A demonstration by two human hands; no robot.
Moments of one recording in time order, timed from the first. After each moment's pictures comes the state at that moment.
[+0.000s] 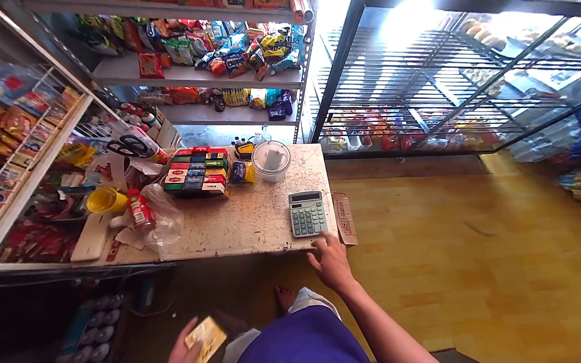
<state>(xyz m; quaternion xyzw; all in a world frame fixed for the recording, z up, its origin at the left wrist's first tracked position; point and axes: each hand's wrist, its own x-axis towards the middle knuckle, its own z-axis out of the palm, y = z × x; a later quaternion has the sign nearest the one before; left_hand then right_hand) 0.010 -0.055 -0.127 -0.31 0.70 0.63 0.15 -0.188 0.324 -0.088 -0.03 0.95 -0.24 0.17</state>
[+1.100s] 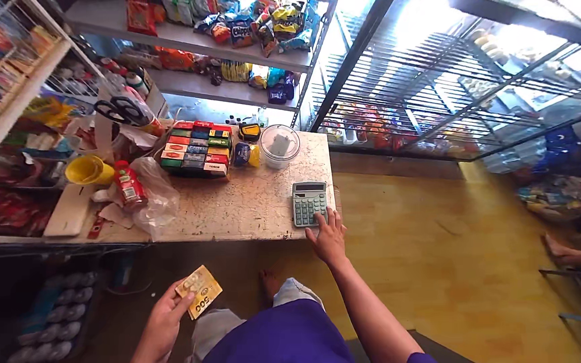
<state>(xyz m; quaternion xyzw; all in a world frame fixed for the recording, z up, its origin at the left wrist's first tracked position) -0.061 -0.066 -0.083 -0.28 0.65 0.70 0.08 -0.218 0.309 -0.118 0.05 0.99 -0.11 0.10</state>
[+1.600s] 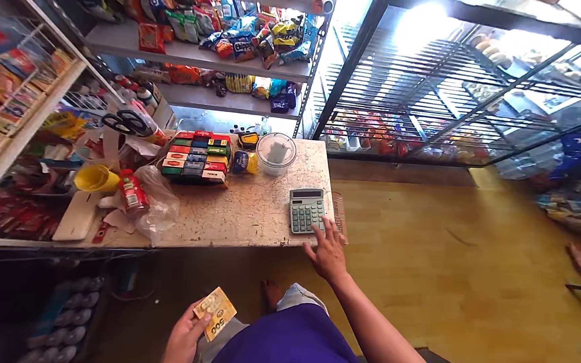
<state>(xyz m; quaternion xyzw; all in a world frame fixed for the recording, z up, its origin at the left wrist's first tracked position) -0.027 -0.023 -0.100 -0.31 0.61 0.72 0.12 -0.196 0.321 -0.122 -0.04 0.99 -0.16 0.00</state>
